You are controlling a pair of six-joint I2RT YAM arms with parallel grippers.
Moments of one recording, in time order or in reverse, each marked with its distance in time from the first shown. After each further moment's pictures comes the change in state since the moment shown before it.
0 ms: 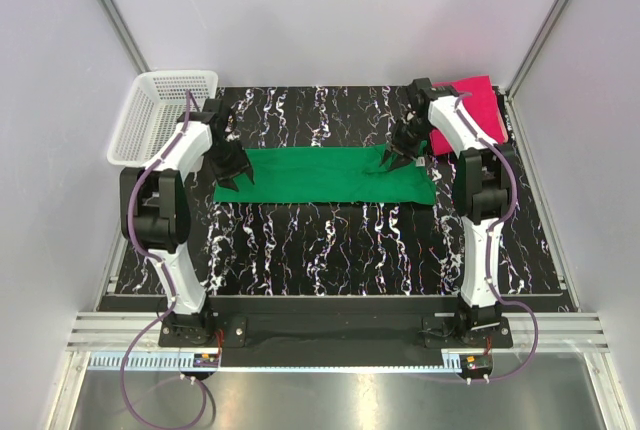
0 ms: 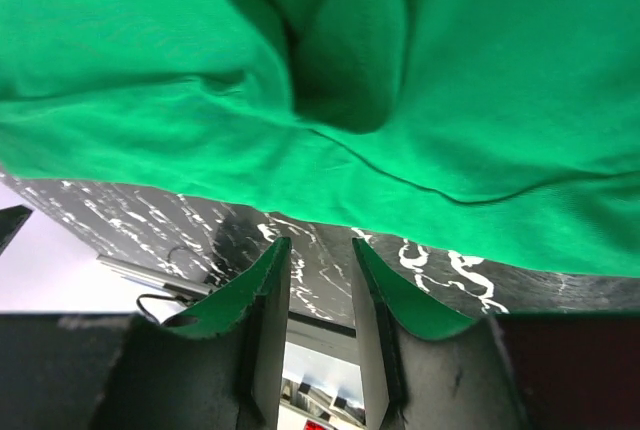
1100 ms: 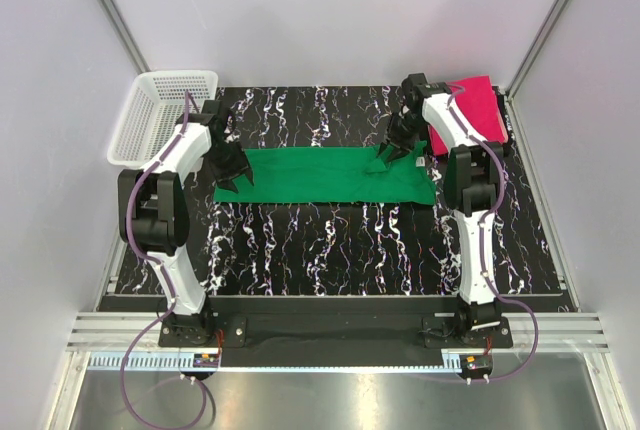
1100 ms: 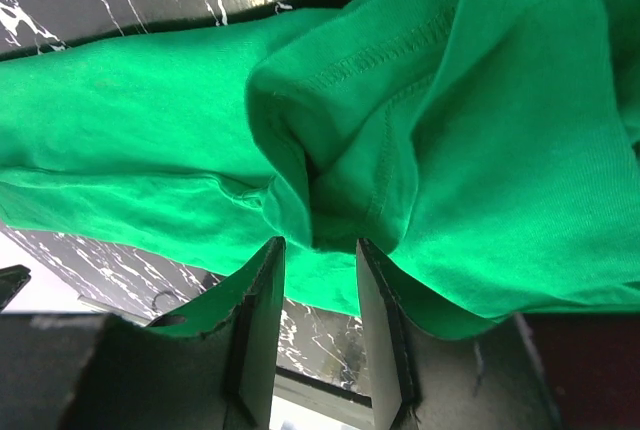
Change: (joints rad) left arm 0.000 -0.025 -0.026 0.002 0.002 0.006; right arm 0.000 0.150 0.171 0.043 0.044 -0.035
